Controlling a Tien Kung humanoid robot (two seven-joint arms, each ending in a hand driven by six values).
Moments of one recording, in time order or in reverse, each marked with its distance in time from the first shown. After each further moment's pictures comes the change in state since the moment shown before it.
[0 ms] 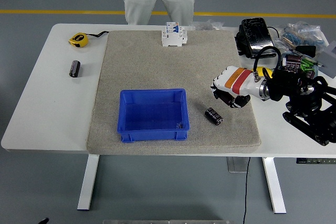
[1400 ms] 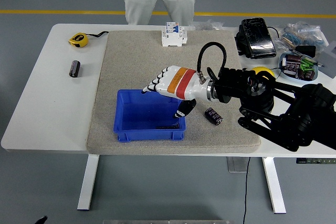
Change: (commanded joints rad) left arm -0.004 0.005 -0.011 0.002 0.016 0.010 -0.003; right arm 0.049 0.101 0.061 0.342 -0.082 0.193 -0.158
